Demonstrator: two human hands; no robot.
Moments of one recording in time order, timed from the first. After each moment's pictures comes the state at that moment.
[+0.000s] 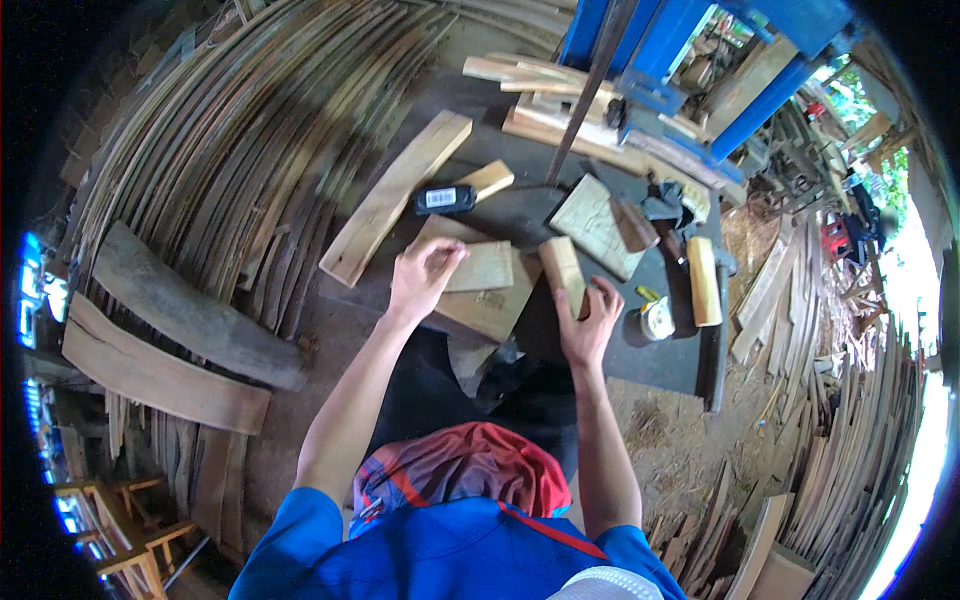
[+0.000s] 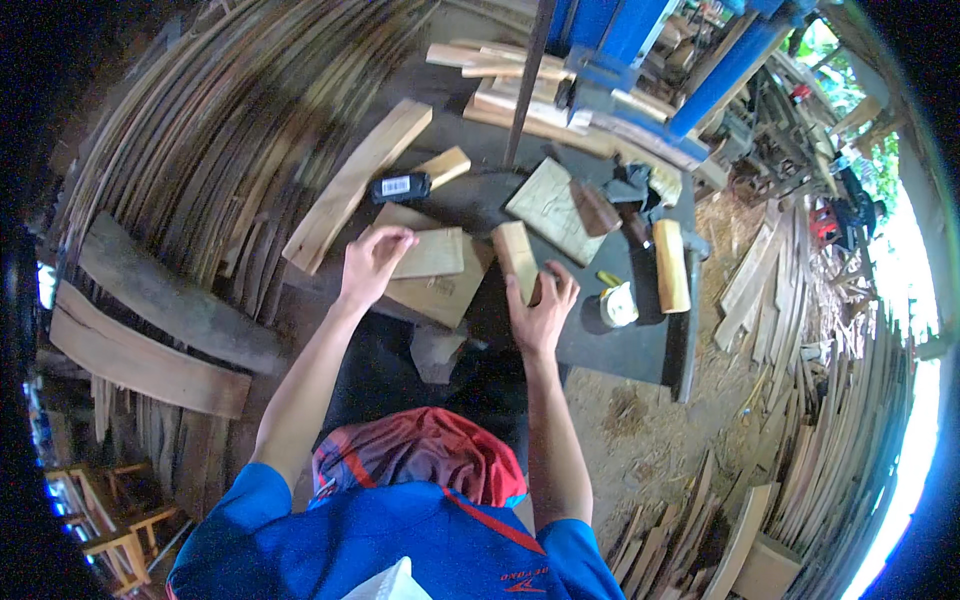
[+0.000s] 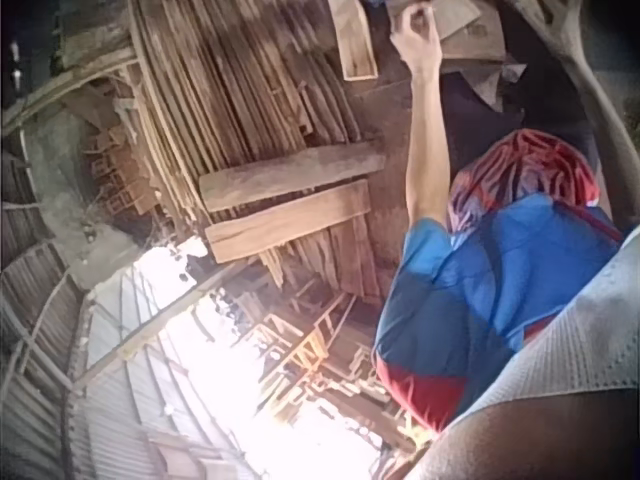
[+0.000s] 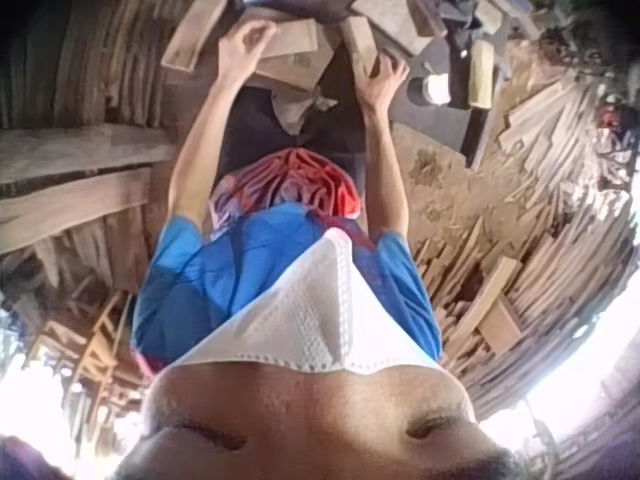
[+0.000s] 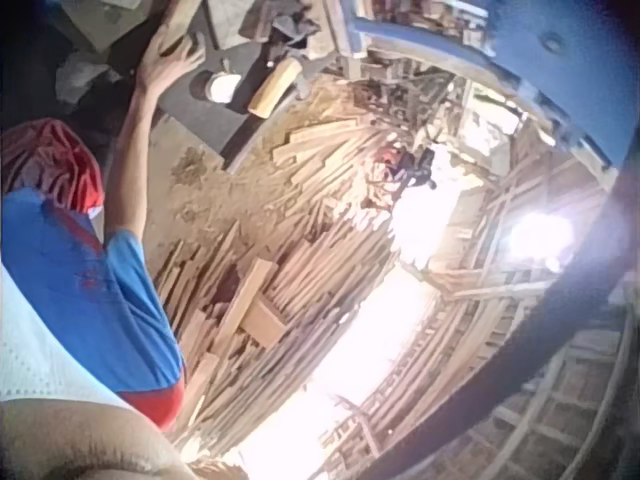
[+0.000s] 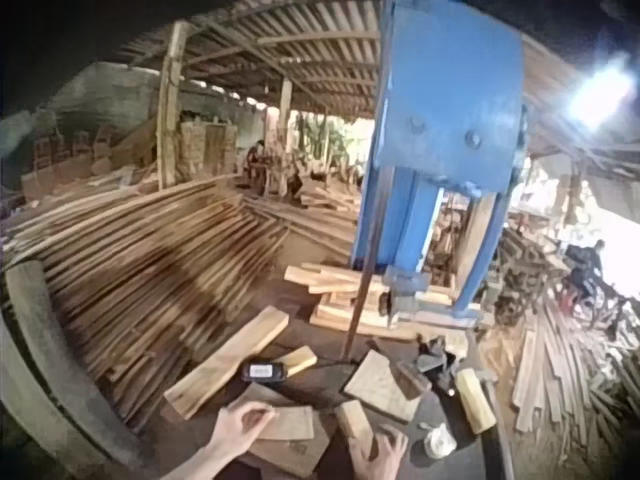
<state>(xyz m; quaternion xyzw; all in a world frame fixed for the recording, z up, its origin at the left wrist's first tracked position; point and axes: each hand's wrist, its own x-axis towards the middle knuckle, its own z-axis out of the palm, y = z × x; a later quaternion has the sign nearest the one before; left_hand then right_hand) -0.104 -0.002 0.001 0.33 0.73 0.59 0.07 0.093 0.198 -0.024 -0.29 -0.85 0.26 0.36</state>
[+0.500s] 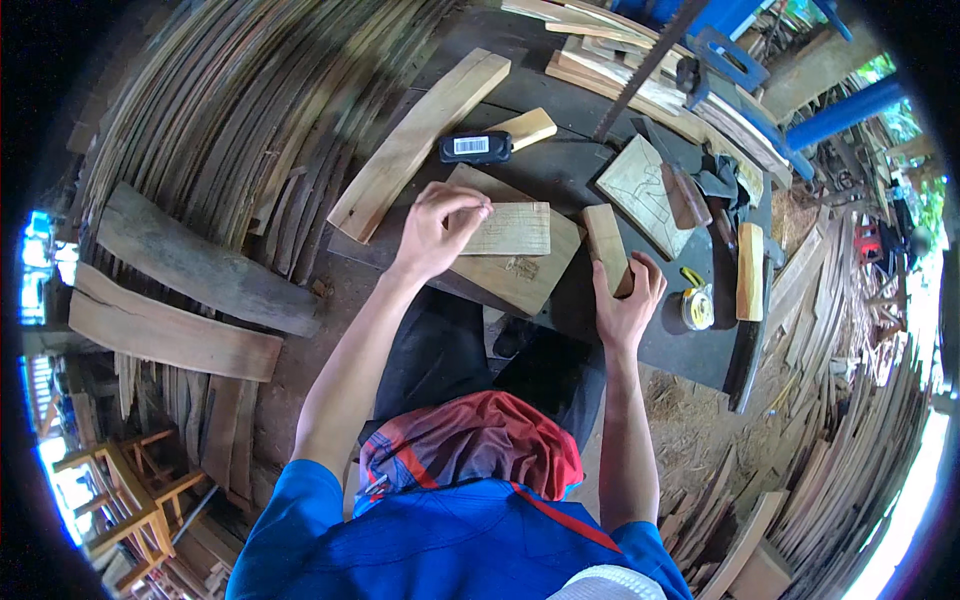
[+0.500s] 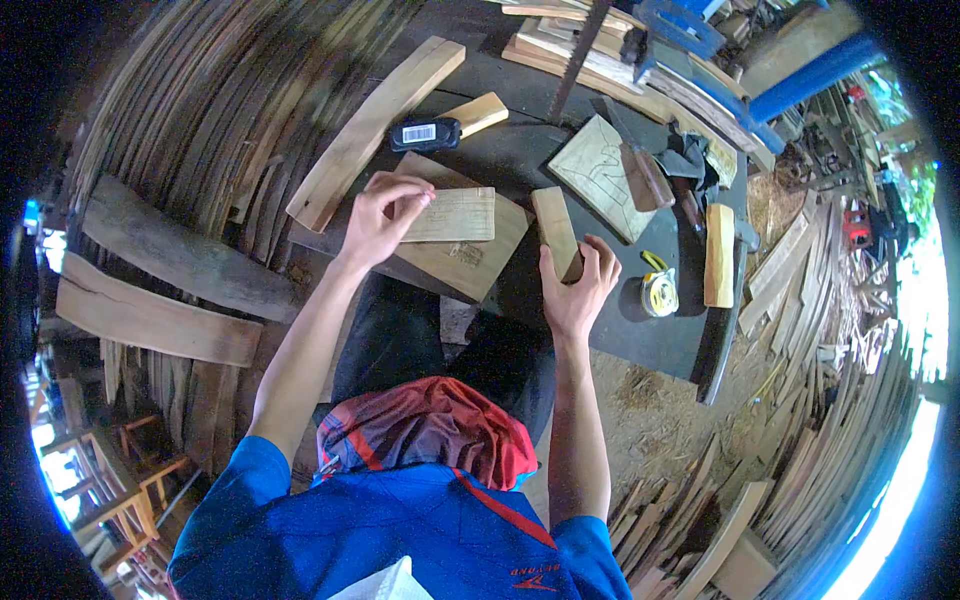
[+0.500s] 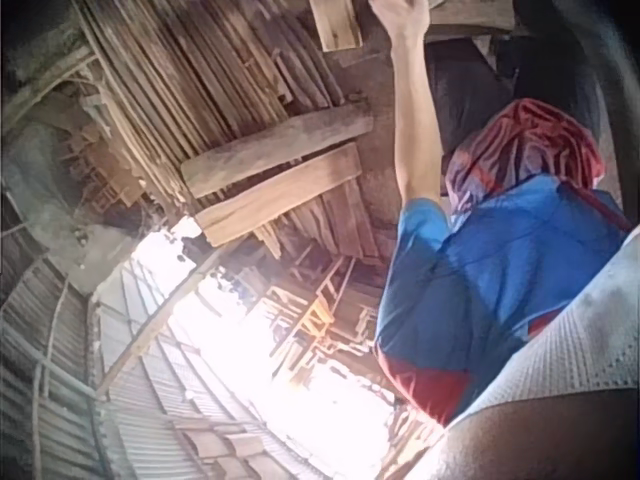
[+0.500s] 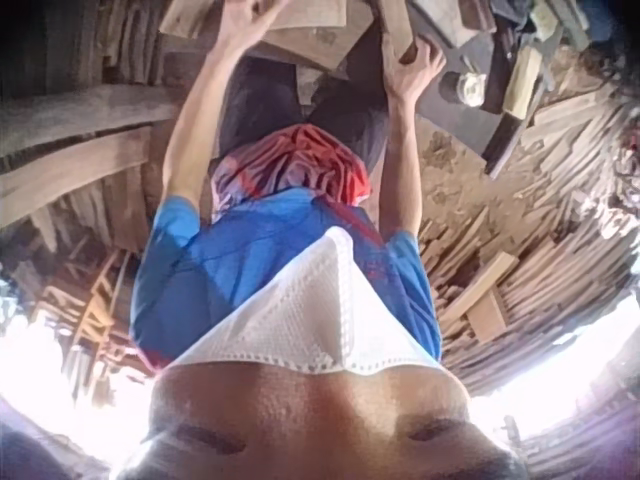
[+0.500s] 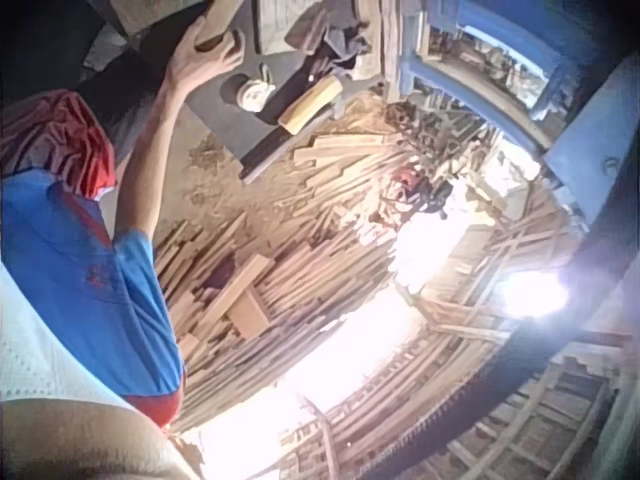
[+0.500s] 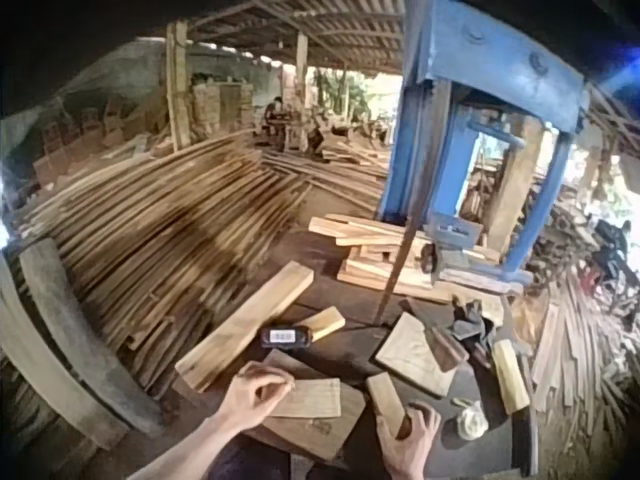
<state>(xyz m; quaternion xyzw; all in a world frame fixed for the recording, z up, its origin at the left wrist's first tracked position) -0.128 -0.008 -0.001 0.40 0.77 0.49 -0.01 0.089 0.199 -0.021 -0.31 -0.86 0.24 0.33</state>
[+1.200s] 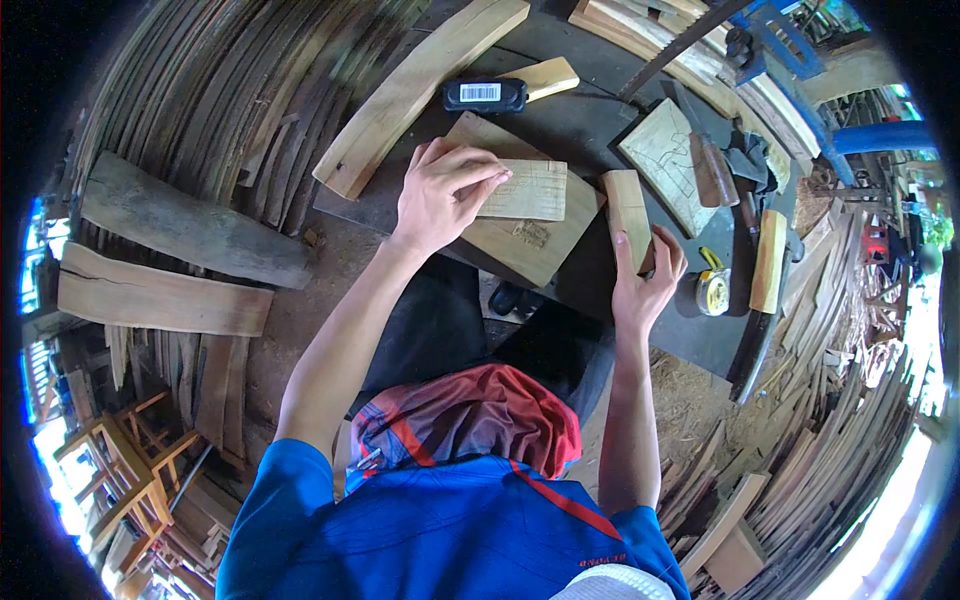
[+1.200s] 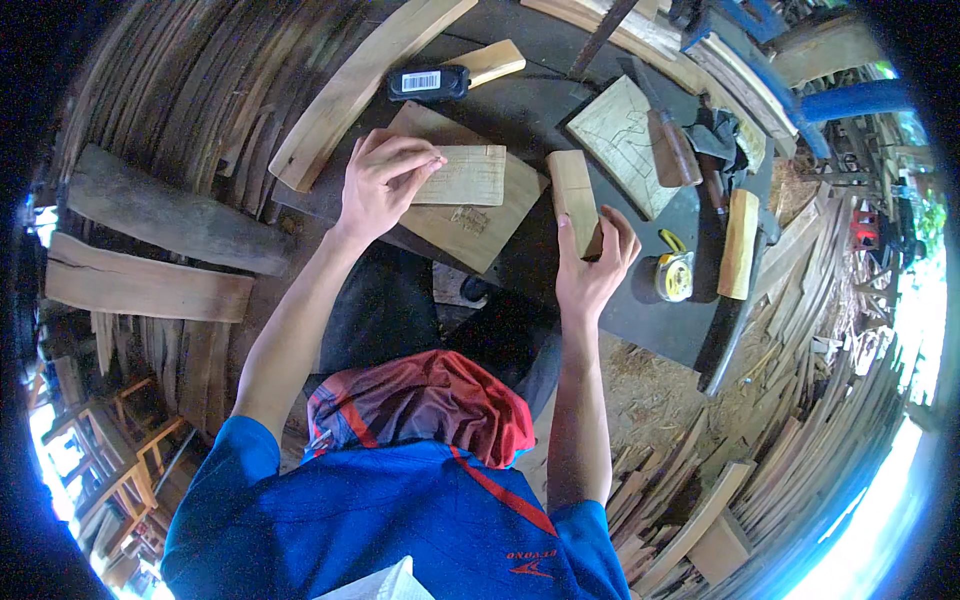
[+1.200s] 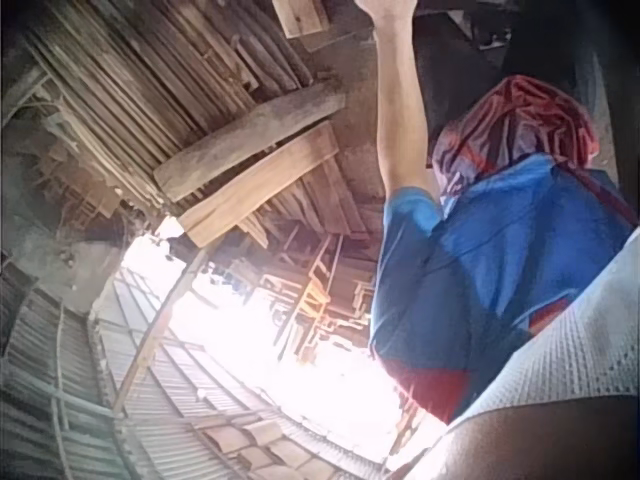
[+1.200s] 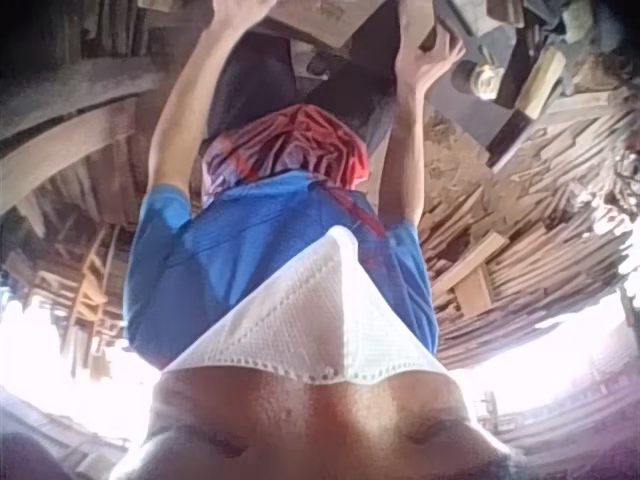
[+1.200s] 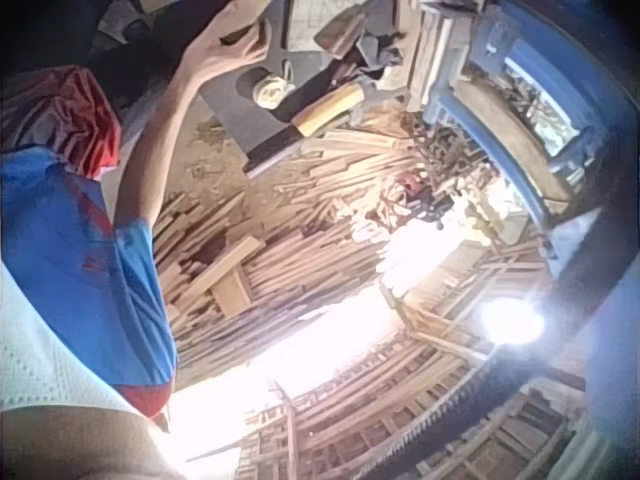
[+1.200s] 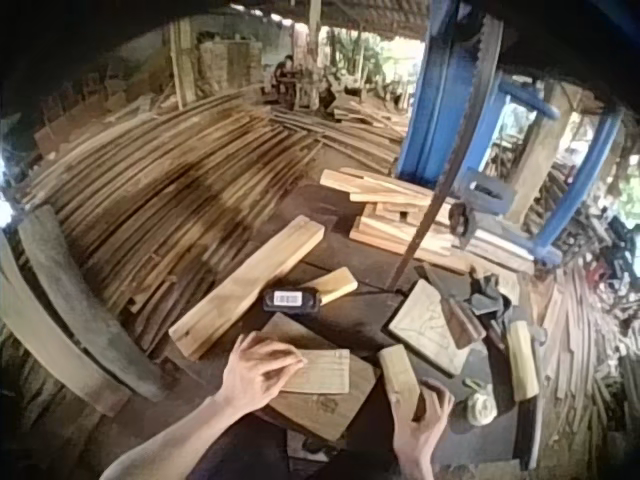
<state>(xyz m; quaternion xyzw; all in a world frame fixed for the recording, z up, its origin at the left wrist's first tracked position) -0.119 -0.005 -0.004 0.46 0.79 0.39 -0.13 0.089 0.200 -0.018 -0.31 -0.85 0.25 0.34</state>
